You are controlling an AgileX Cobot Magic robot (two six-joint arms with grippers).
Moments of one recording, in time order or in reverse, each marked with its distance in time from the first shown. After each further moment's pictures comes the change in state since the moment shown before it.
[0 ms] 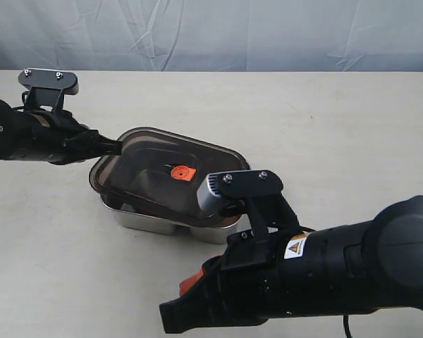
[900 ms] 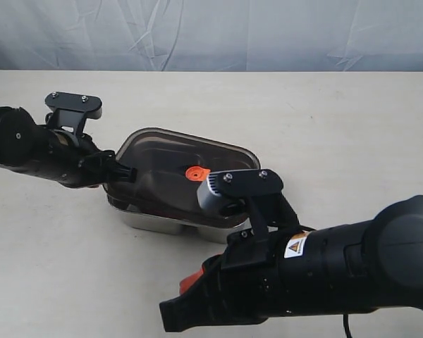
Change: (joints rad) left arm -0.072 0.016 0.000 -0.016 0.157 0.000; right arm 0.000 0.000 0.000 0.000 -0.002 0.000
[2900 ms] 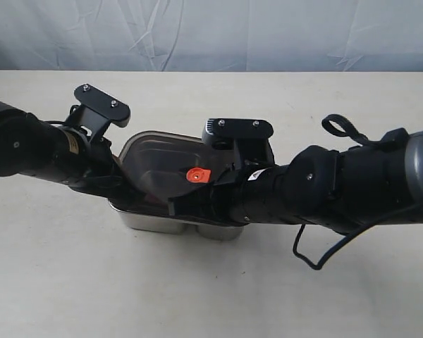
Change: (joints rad) left arm -0.126 -0.105 0.000 0.267 0.138 -0.025; right arm -0.210 0.366 -0.180 -0.044 -0.261 -0.060
